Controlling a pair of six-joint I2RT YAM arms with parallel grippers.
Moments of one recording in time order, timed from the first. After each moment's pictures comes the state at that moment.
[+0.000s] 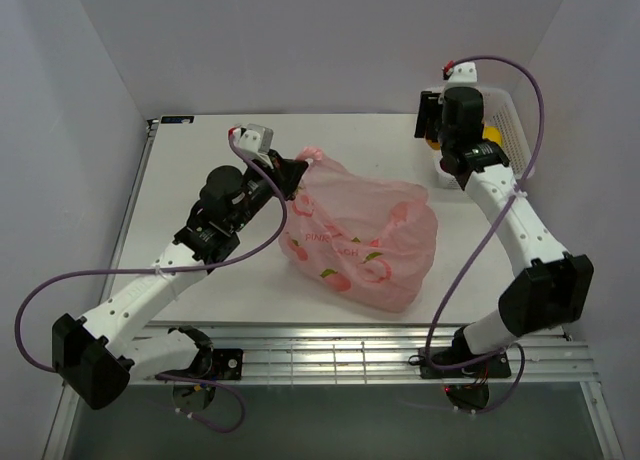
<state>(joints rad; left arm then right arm) -0.64 1.11 0.98 0.18 -0.01 -0.33 0.31 1.43 1.41 -0.29 0.26 0.07</state>
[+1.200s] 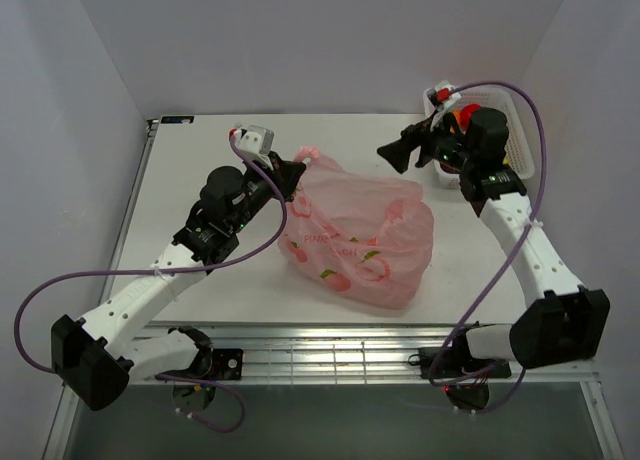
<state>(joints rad) -0.64 1.10 0.98 0.14 -0.03 -0.30 0.19 1.40 1.32 -0.12 -0.55 -0.01</state>
